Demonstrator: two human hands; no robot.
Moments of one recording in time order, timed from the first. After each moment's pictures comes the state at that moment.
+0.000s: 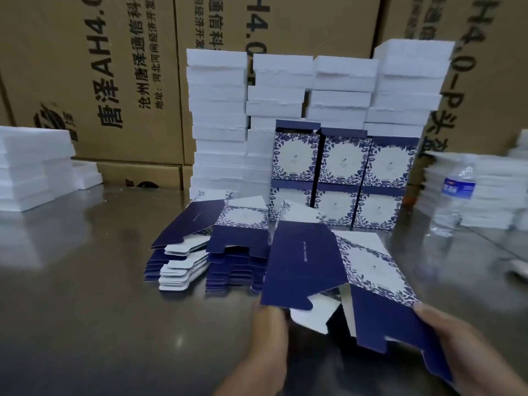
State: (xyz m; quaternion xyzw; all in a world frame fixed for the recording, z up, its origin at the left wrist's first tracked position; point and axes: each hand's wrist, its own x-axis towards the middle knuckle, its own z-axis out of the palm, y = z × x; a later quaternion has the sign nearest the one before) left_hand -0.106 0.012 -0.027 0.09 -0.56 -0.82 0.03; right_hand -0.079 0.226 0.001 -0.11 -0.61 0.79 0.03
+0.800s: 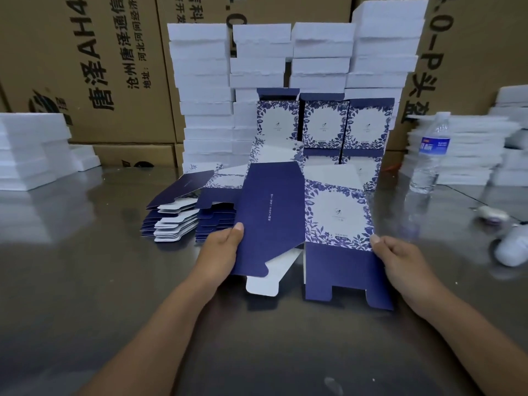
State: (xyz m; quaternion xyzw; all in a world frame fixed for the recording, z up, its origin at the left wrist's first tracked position) left_hand -0.090 -0.040 -0.019 0.02 -0.78 -0.62 0.09; right_hand -0.076 0.235 -0.020 0.02 -0.78 0.60 0.16
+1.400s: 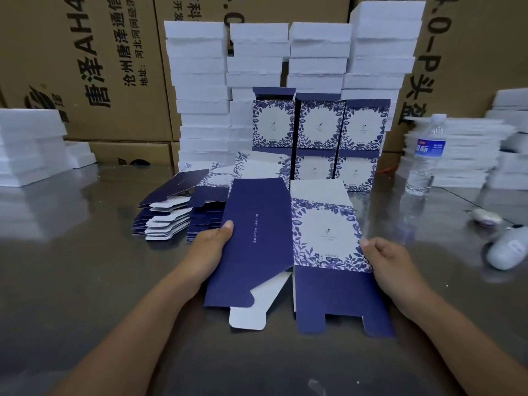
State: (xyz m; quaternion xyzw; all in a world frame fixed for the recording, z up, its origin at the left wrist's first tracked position) left_hand -0.087 -0.042 -0.013 0.05 -0.75 -0.66 0.05; right_hand -0.080 0.238 -0.024 0.02 -0.79 0.58 0.17
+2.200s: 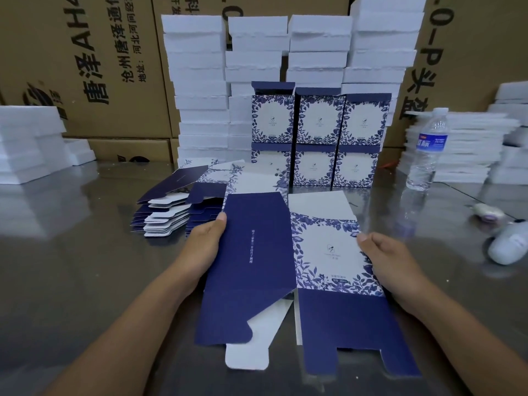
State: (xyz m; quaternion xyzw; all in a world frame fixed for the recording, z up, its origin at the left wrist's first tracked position) left_hand -0.087 -0.044 -0.013 0.05 -0.74 -0.67 0.06; right_hand -0.082 0.237 -0.024 0.01 -0.80 0.59 0.14
